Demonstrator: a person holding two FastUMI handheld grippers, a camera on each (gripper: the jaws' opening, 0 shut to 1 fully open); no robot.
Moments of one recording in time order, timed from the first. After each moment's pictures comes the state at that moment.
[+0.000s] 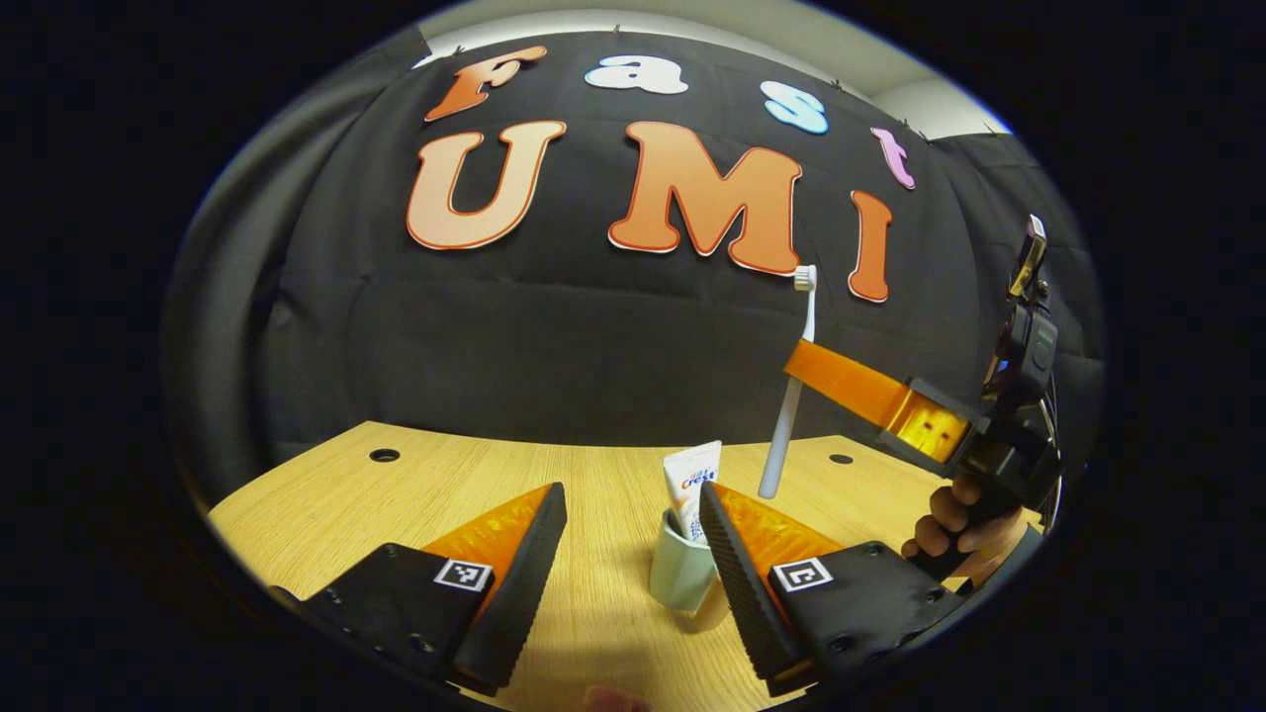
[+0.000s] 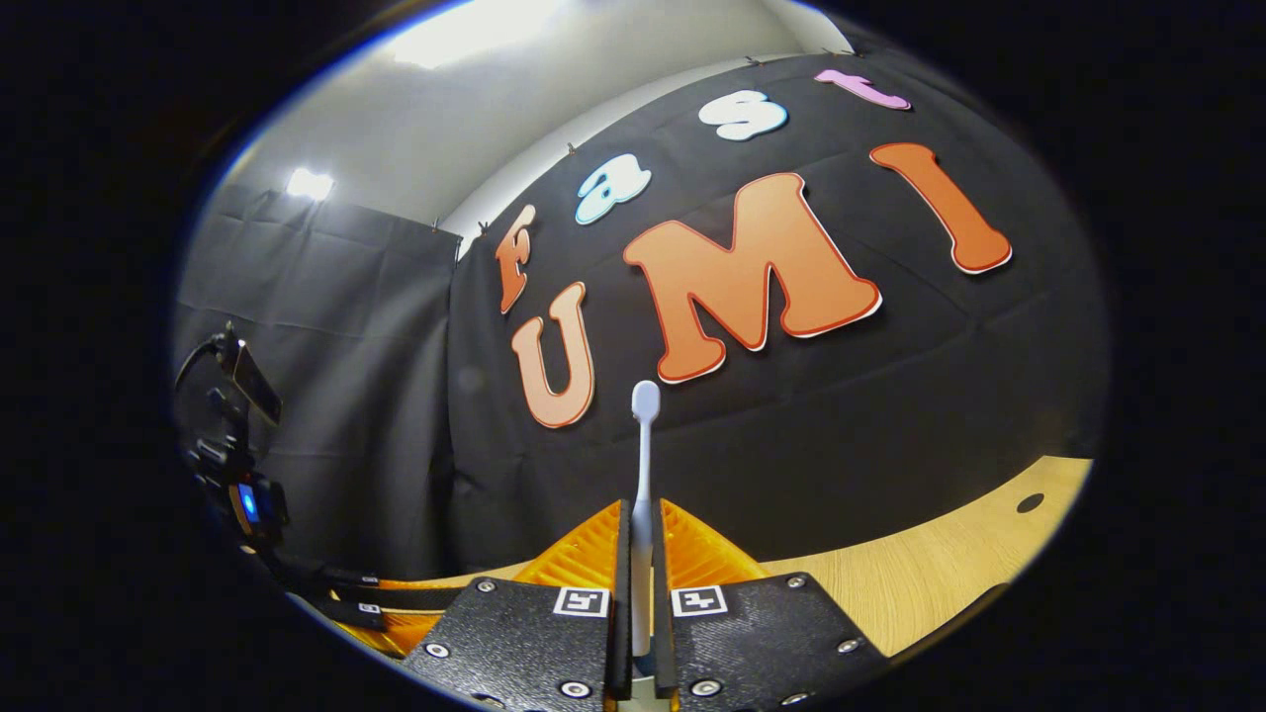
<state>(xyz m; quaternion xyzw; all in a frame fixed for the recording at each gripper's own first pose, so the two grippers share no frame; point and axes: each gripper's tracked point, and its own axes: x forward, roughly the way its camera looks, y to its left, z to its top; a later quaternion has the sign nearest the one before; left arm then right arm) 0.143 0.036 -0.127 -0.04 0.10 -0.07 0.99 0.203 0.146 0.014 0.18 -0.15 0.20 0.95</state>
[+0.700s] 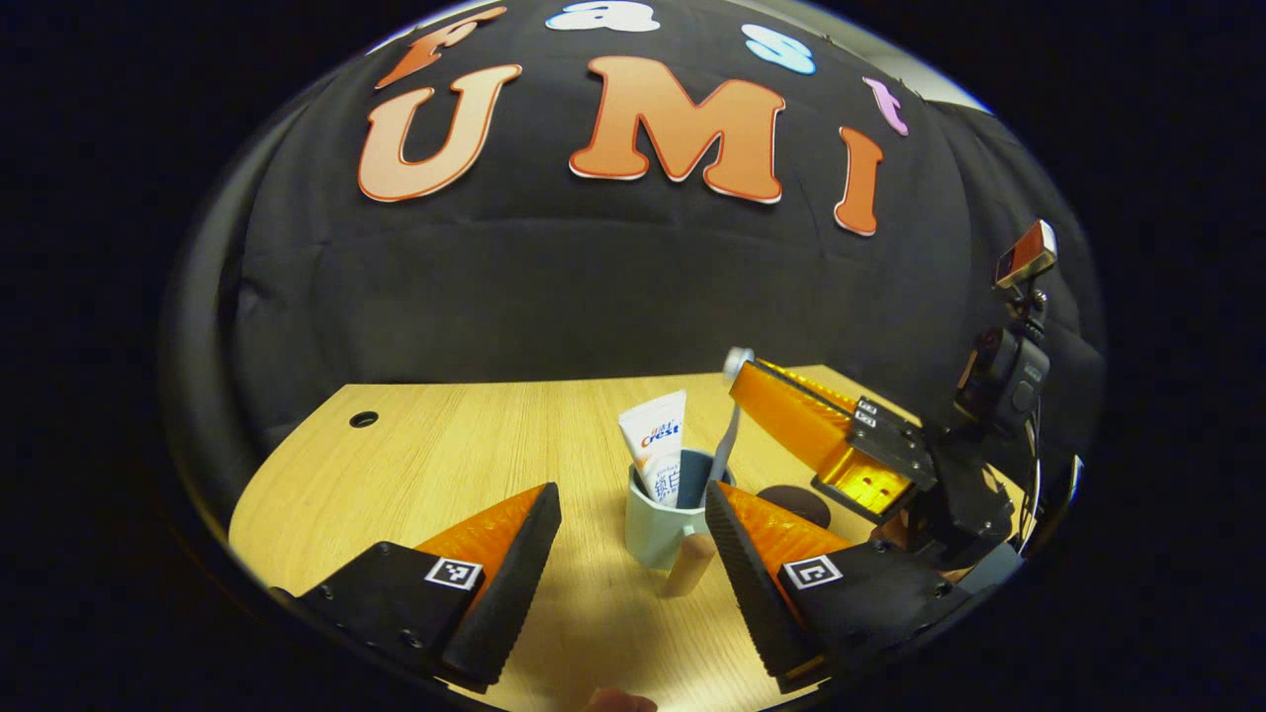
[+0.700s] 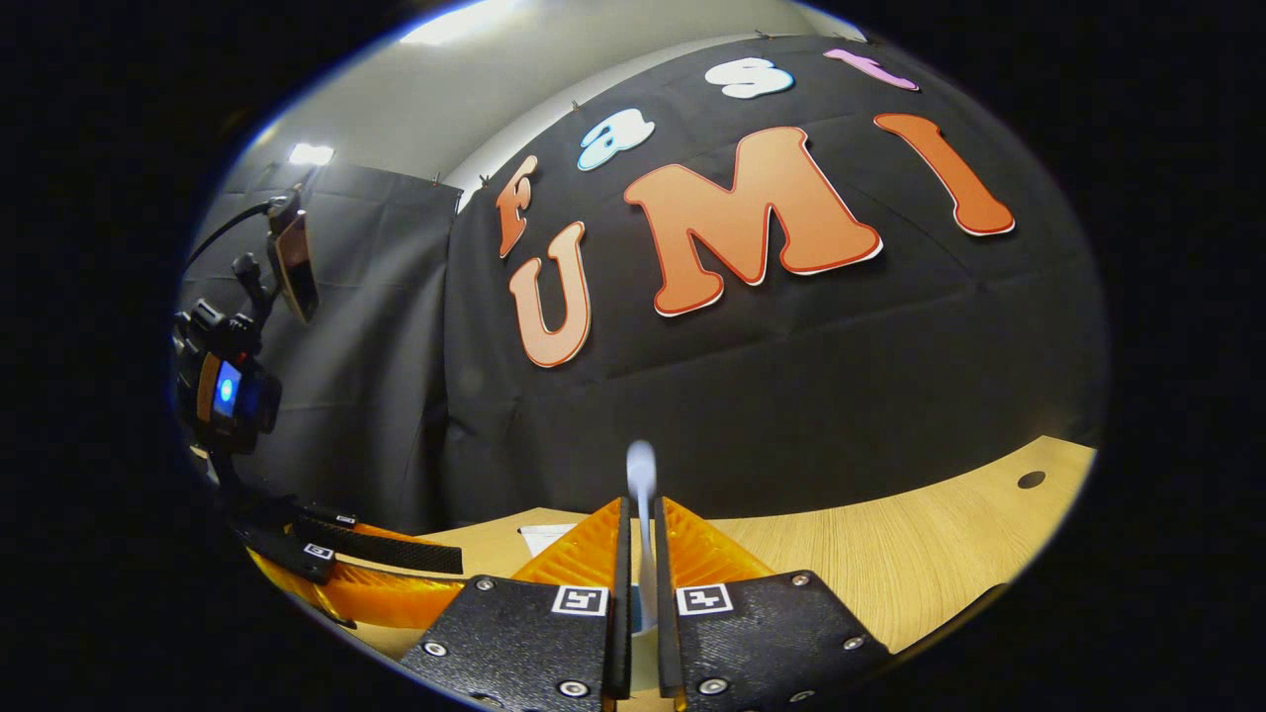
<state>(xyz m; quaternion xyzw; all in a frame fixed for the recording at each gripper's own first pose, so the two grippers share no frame) 0.140 0.007 -0.141 0.01 0.24 -0.10 0.97 0.199 0.153 -0.034 0.15 -0.08 0.21 0.96</state>
